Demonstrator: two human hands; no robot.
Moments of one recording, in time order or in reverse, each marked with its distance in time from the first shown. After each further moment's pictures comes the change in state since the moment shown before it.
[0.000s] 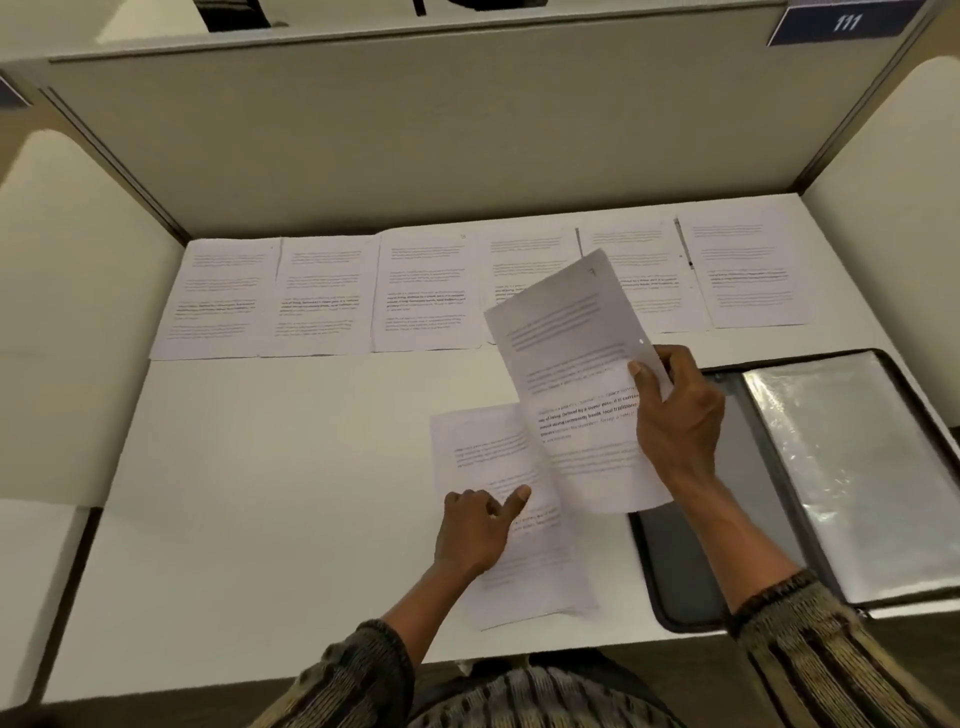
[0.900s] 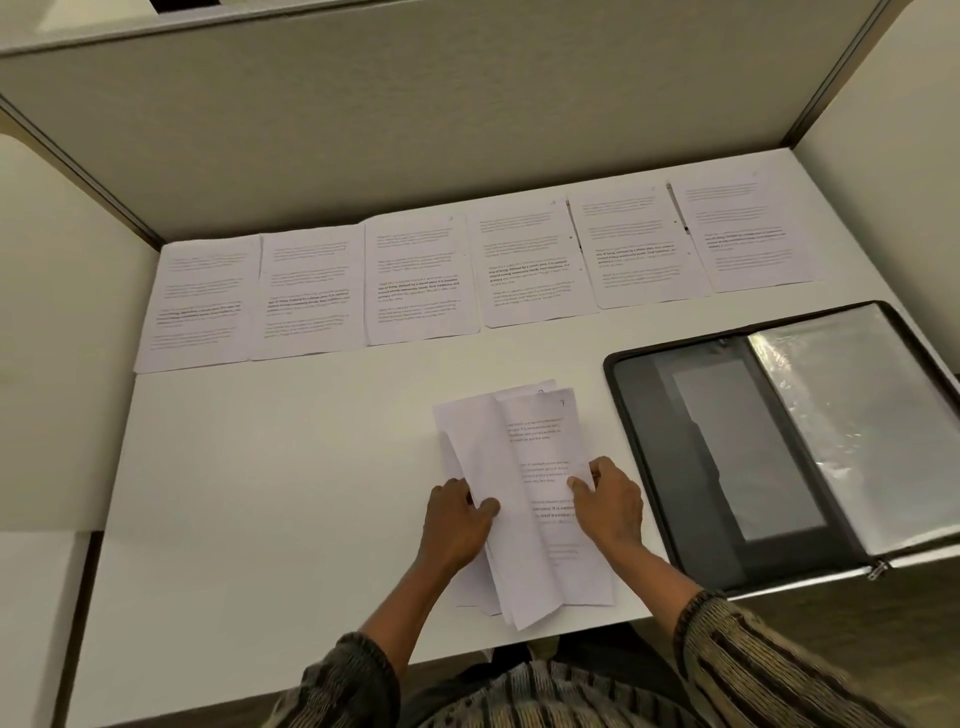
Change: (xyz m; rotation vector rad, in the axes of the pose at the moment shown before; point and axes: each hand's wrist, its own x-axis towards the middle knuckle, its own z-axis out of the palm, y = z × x) left_hand 0.017 -0.047 -0.022 -0.061 -0.051 -0.029; right_hand -0.140 0.065 0.092 -0.201 -0.431 0.515
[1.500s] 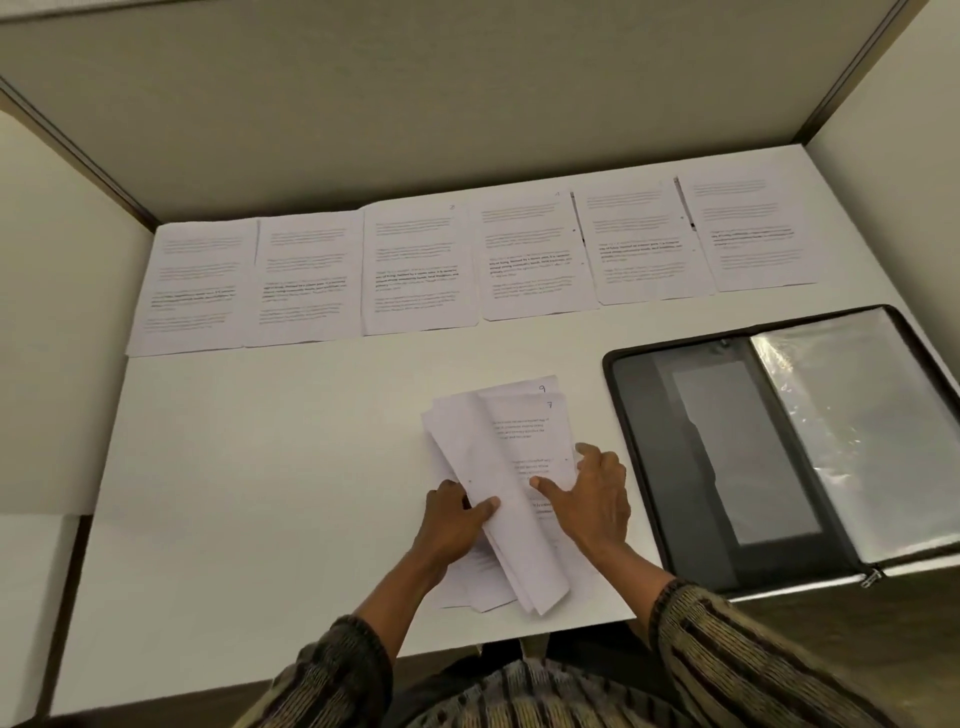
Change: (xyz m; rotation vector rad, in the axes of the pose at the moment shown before) left_hand 0.012 -0.010 0.009 -0.173 -0.118 -0.112; right_hand 0.003 -0.008 0.009 -0.156 0.016 -0.043
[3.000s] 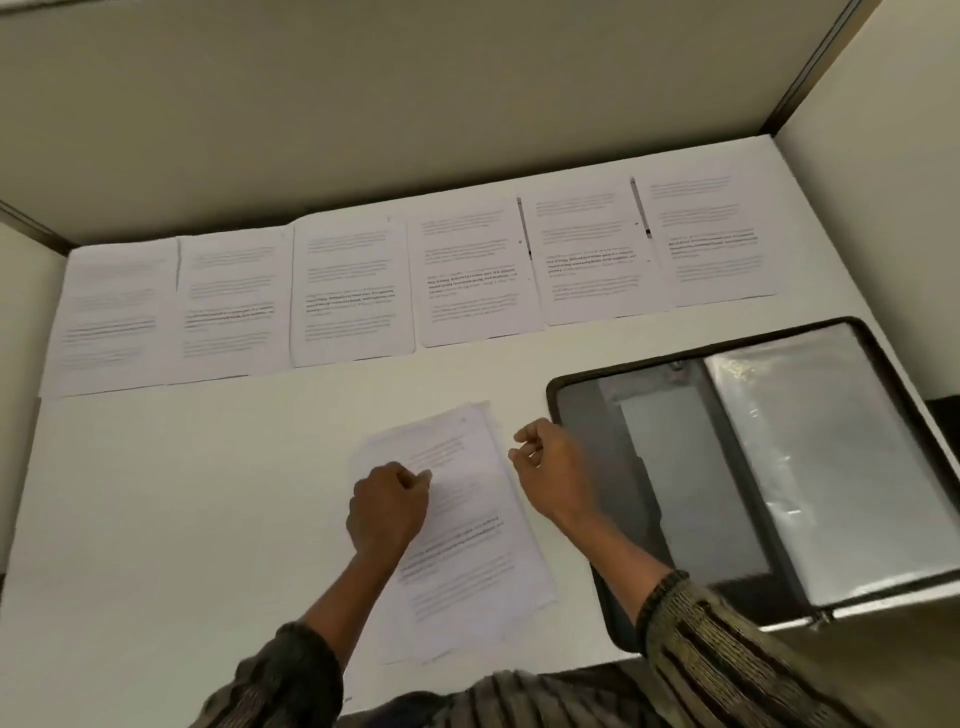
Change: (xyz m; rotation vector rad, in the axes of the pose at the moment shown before) left_hand 0.034 0.101 0.014 0.370 0.450 -0.137; right_hand 0.100 0.001 -0.061 0.283 -0.138 -0.199
